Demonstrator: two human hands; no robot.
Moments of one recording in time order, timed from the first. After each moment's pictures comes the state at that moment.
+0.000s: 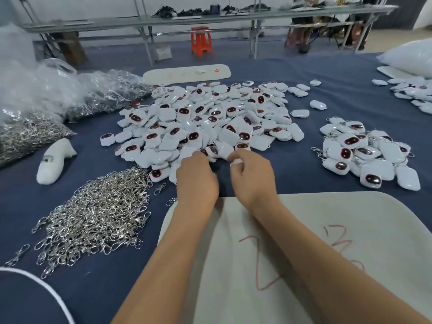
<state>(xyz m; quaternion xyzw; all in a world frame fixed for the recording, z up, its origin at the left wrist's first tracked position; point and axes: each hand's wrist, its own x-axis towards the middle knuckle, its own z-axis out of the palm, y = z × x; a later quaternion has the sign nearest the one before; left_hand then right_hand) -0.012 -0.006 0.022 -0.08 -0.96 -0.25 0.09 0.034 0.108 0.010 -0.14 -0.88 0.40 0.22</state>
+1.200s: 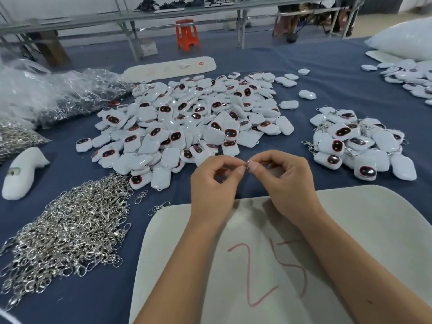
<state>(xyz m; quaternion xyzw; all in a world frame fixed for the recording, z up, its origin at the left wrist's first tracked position) 0.016 0.032 -0.003 -0.21 -0.74 -0.64 0.03 0.072 0.176 -0.003 -0.06 -0.80 0.52 0.30</state>
